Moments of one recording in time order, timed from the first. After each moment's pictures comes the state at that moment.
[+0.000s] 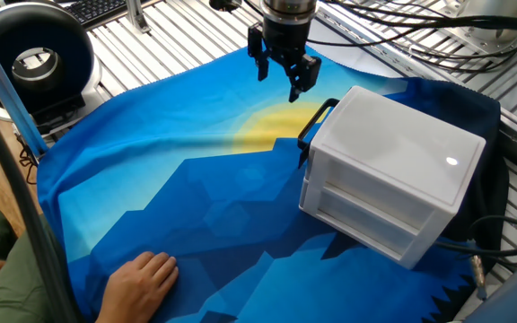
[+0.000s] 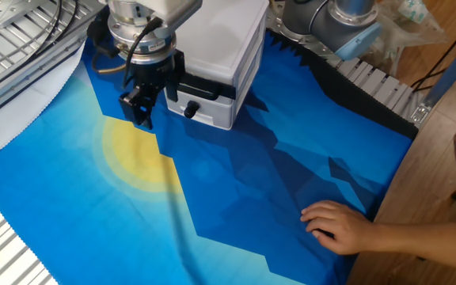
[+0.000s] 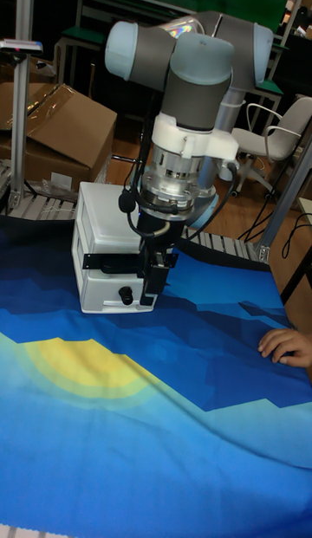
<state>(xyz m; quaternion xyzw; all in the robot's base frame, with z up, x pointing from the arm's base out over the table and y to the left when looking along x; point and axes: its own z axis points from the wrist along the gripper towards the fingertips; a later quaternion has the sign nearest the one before) 0.544 -0.003 0.171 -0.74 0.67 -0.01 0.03</state>
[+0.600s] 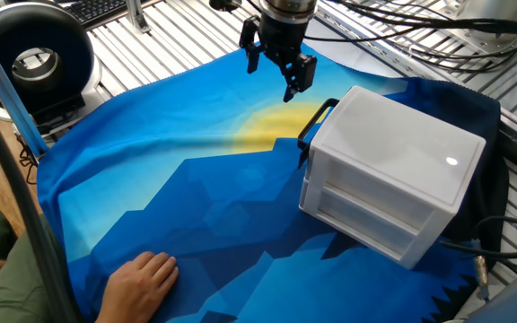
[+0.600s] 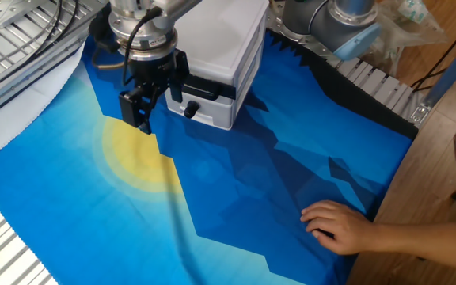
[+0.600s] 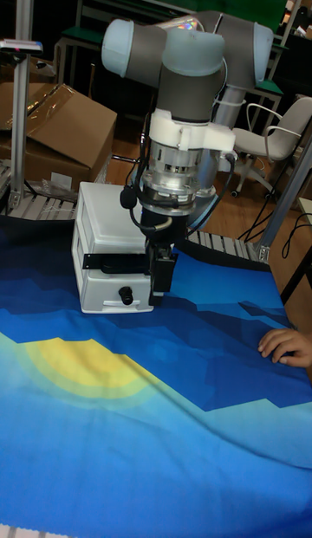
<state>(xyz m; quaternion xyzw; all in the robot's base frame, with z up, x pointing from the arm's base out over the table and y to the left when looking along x) 0.546 0.007 0.174 -0.73 0.68 -0.01 0.07</state>
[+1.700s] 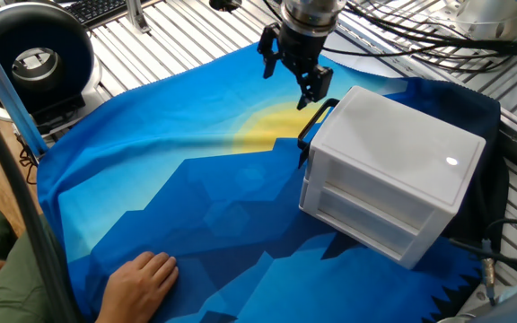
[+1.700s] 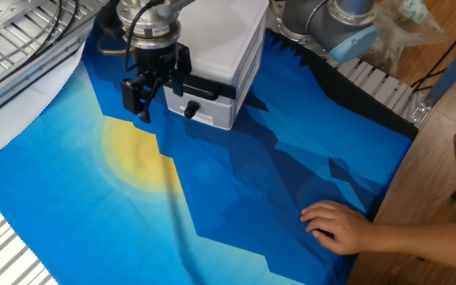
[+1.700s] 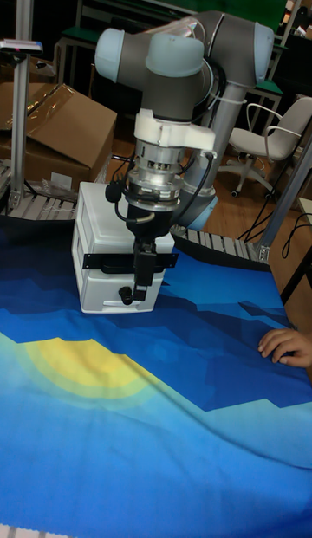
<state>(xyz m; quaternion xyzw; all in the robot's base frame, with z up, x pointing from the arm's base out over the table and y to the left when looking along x) 0.537 -0.021 0.163 -0.71 0.69 -0.05 0.09</state>
